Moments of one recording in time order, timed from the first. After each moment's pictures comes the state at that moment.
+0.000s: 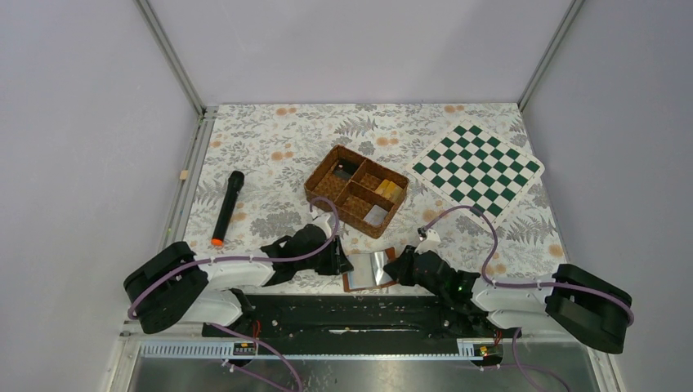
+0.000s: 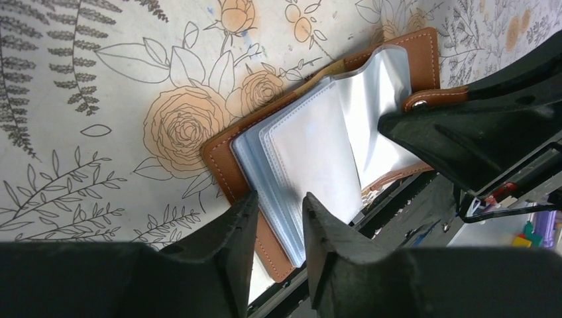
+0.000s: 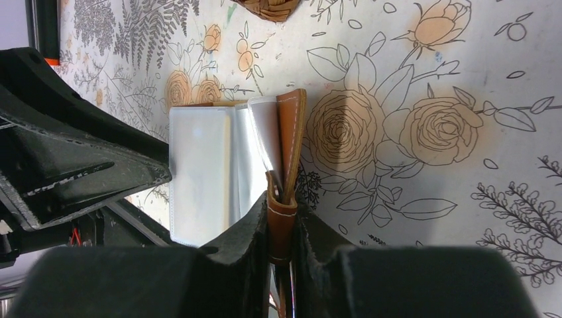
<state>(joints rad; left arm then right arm) -0.92 1.29 0.37 0.21 0.12 -0.87 1.05 1.07 0.06 0.42 0.27 1.04</state>
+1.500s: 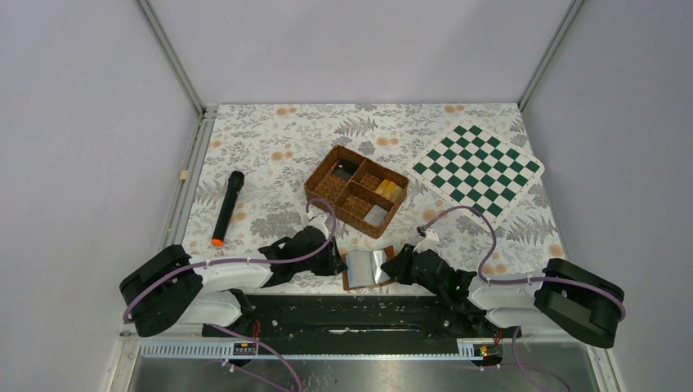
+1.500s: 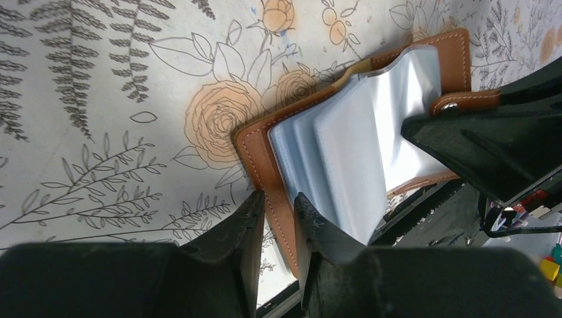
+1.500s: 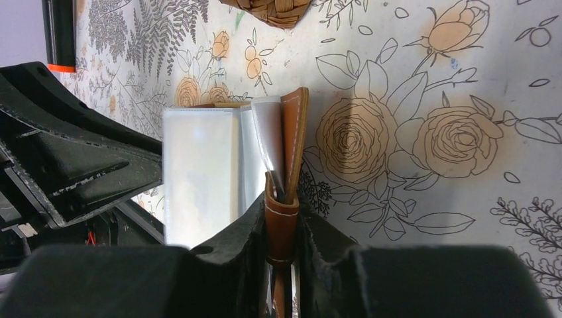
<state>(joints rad) -0.93 1.26 0.36 0.15 0.04 -0.87 1.03 1.15 0.06 0.52 0.24 1.06</state>
